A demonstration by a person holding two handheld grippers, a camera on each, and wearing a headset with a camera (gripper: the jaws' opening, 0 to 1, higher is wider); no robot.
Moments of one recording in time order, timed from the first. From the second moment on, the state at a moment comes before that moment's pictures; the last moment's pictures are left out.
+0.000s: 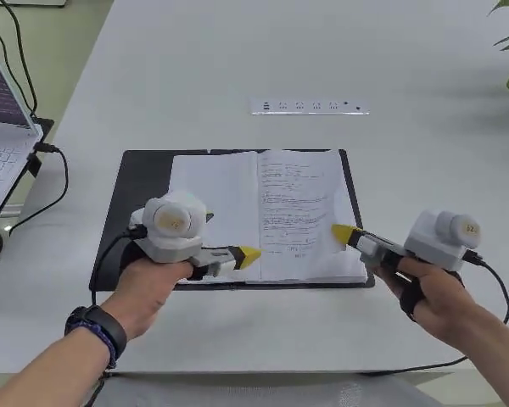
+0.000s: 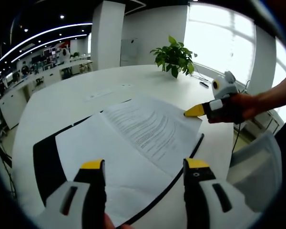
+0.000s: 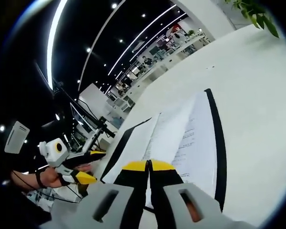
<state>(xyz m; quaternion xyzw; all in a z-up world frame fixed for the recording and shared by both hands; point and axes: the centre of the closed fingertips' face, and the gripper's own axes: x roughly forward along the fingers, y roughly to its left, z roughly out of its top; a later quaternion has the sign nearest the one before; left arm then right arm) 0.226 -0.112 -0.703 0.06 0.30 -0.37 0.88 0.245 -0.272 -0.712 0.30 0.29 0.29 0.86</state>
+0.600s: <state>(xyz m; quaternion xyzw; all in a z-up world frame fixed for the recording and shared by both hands) 0.214 -0.064 -0.698 0.07 0.30 -0.35 0.88 0.247 -0.191 -0.688 0.29 0.28 0.36 0.84</state>
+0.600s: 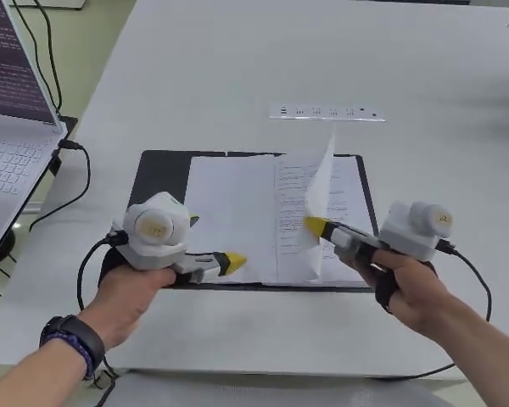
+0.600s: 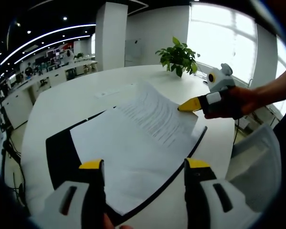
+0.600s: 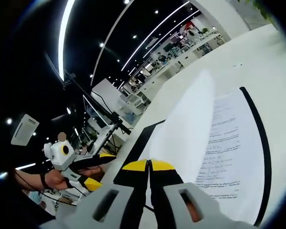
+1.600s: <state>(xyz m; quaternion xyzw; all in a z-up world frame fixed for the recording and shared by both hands) 0.196 -0.010 -0.692 0.05 0.30 -0.31 0.90 0.236 -0.086 -0.688 0.27 0.32 0.43 0.80</state>
